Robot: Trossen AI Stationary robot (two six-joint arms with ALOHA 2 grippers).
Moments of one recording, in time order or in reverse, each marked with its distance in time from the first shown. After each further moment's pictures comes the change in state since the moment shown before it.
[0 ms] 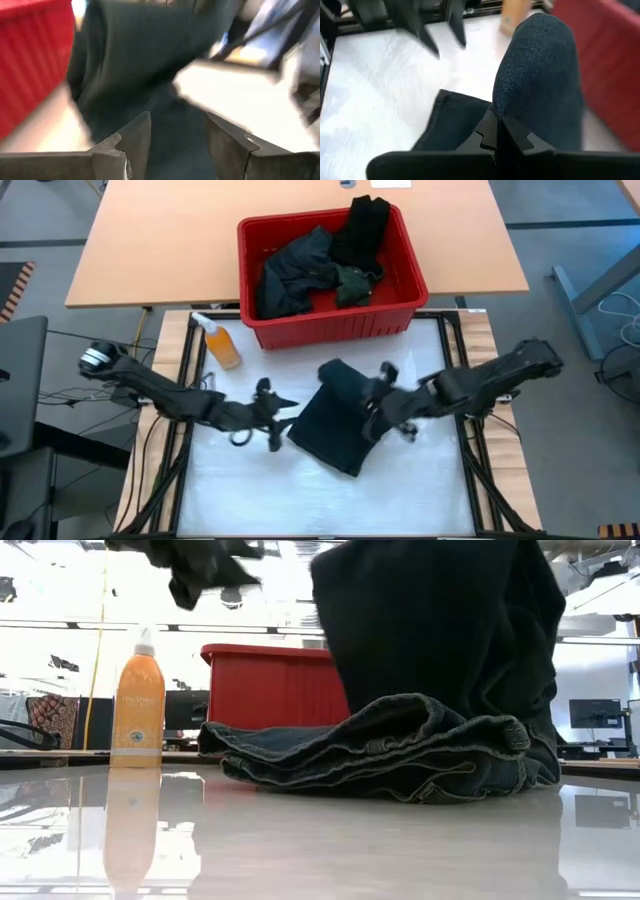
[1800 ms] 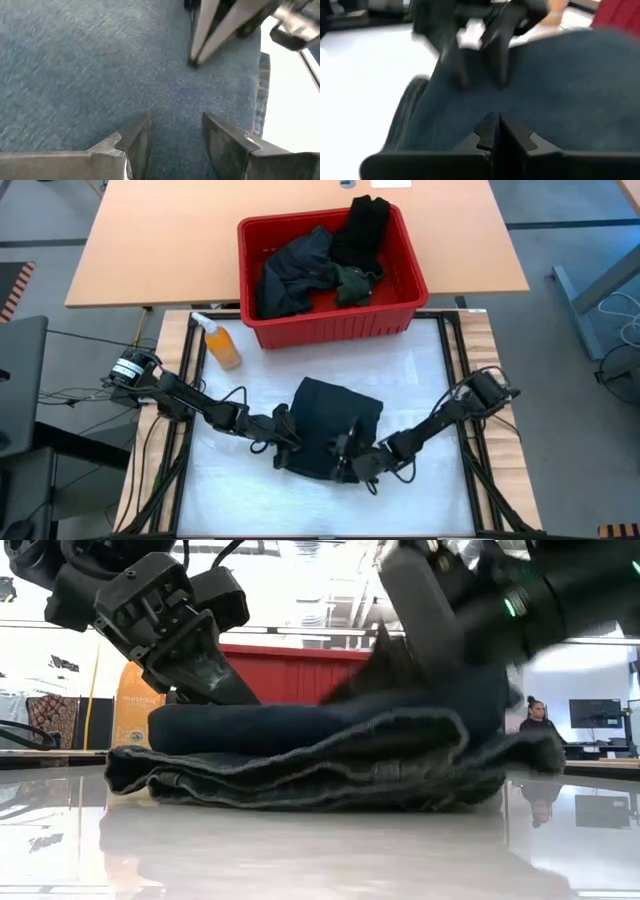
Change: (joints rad) left arm 0.071 0.393 -0.061 0.173 0.390 -0.186; right arm 0.160 0.559 -0.411 1.197 0.223 0.007
